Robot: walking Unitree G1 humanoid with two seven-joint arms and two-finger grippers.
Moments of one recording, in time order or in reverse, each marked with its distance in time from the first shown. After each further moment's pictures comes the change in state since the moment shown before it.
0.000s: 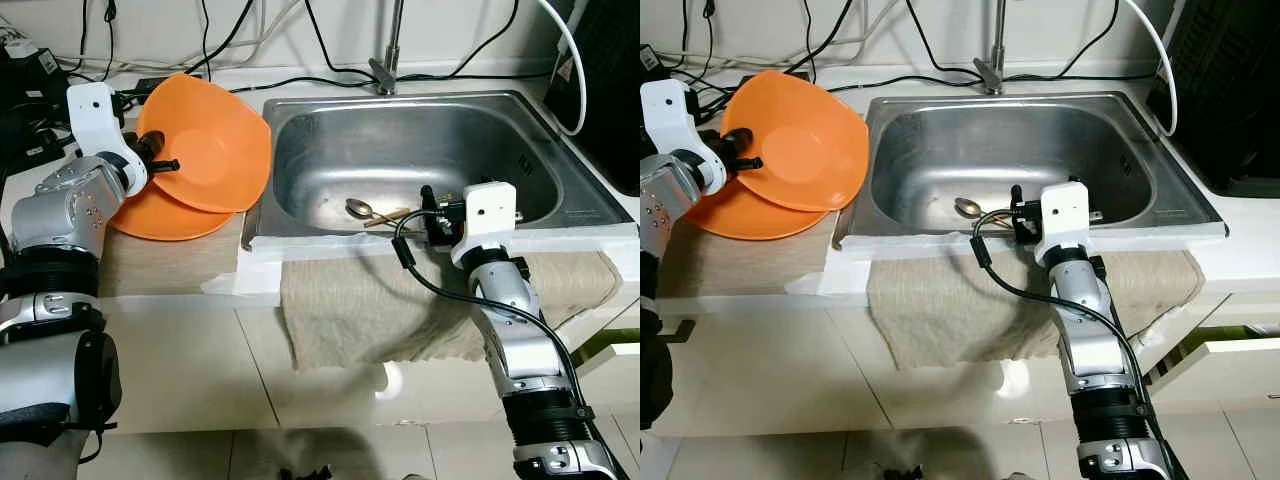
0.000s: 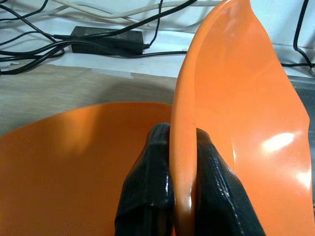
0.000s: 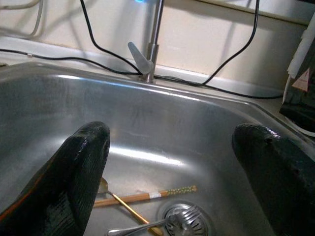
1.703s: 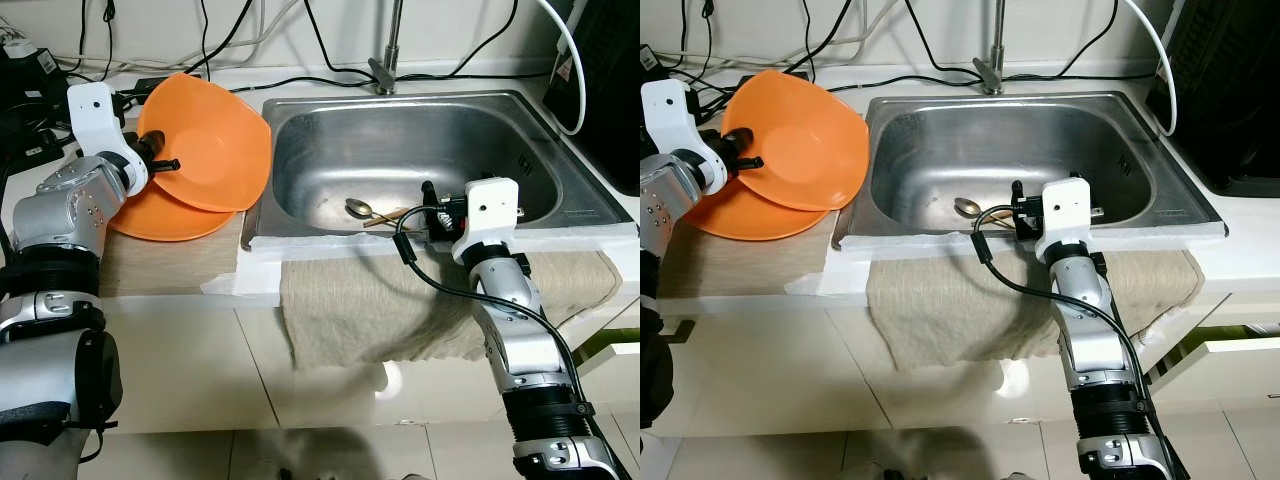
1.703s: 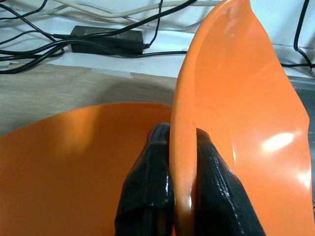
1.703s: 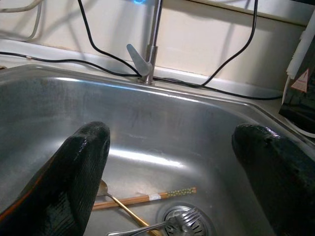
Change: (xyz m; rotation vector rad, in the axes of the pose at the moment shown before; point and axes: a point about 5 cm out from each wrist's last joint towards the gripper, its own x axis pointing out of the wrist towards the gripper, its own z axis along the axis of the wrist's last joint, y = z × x) left arm 0.000 -0.001 0.000 -0.002 0.001 0.000; right arm 0.001 -0.001 0.001 0.004 -0.003 -0.003
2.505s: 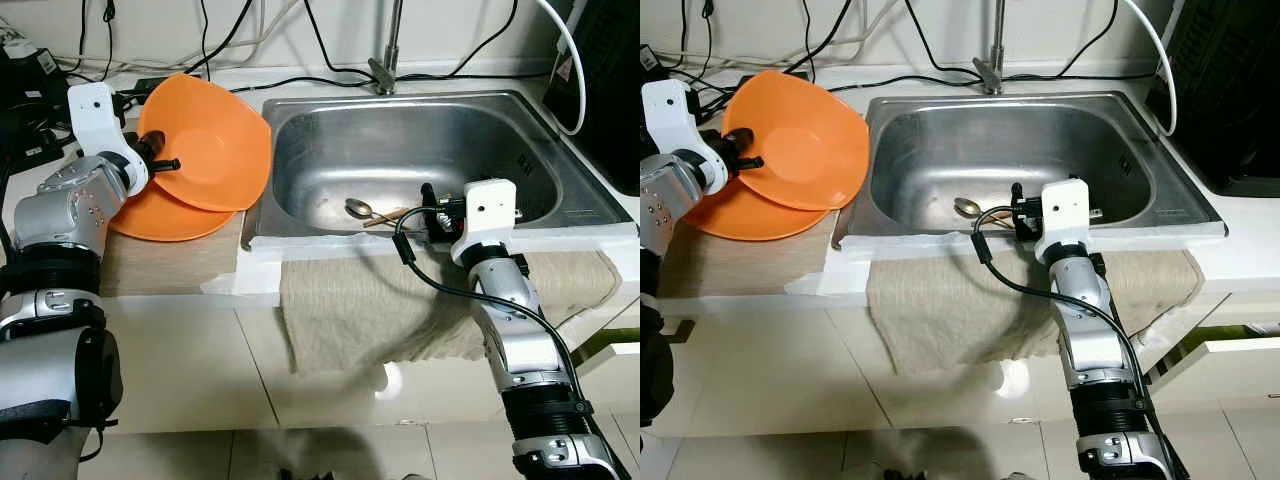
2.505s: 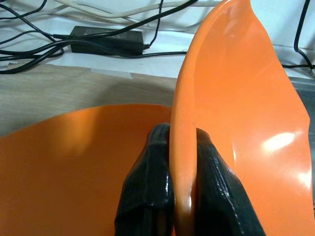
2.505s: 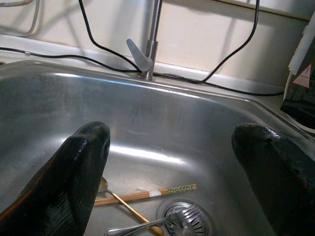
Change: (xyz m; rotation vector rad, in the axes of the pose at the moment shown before) left arm 0.002 0.000 -0.001 -0.004 -0.004 0.002; right arm 0.002 0.000 -0.003 0.000 0.016 0.001
